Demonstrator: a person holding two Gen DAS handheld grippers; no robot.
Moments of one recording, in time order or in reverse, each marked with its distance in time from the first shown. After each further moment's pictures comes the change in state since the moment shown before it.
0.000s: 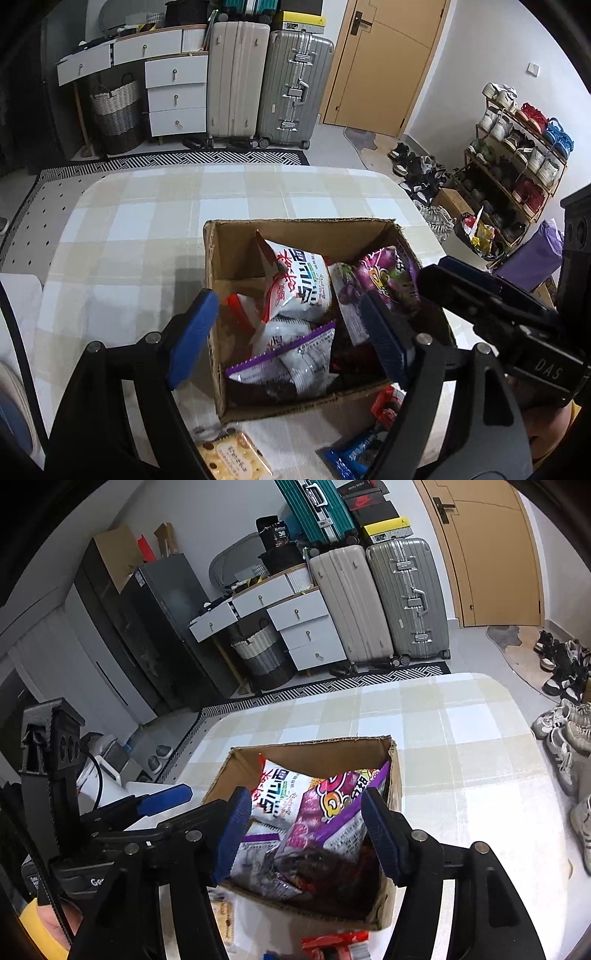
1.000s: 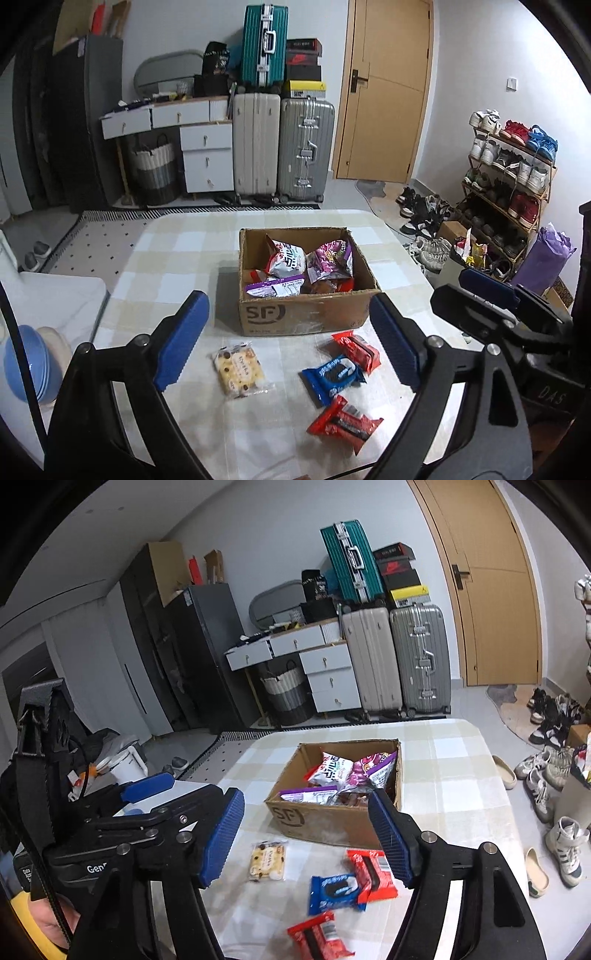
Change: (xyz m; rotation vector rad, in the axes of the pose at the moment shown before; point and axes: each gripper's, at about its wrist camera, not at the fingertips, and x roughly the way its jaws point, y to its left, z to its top) left arm -0.237 -0.067 -0.116 0.045 -0.259 0.116; right arm -0.193 0.081 -0.093 -0.145 -0.200 0.011
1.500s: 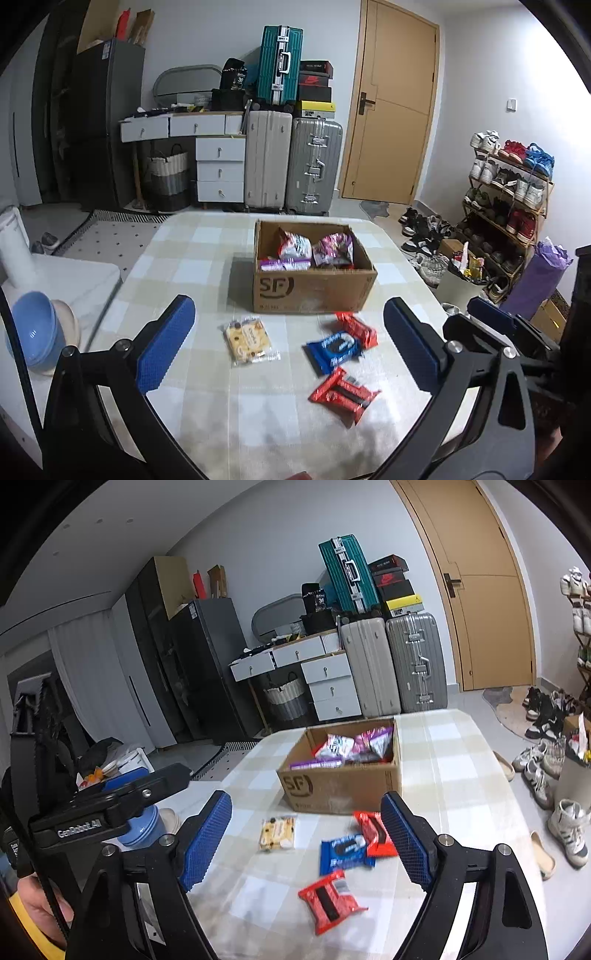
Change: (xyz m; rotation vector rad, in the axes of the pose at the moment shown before) left arm -0.078 0.016 -0.072 -0.057 -0.080 0.005; right arm -0.051 0.013 -0.076 0.024 -0.064 0.001
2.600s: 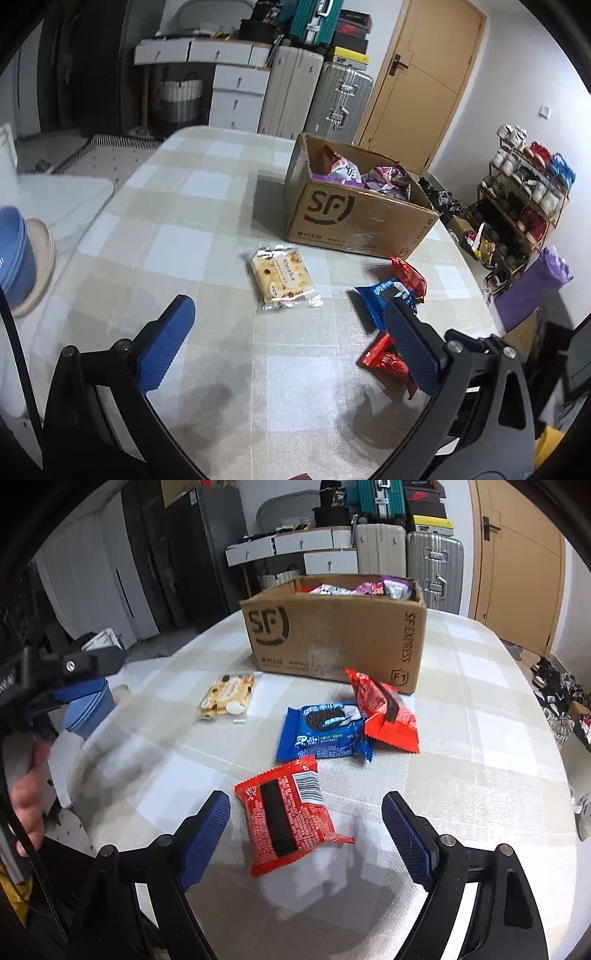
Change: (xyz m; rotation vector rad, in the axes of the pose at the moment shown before) left arm 0.111 0.082 -0.068 -0.171 0.227 -0.014; right arm 0.129 -0.025 -0.100 -0.169 0.425 -0.068
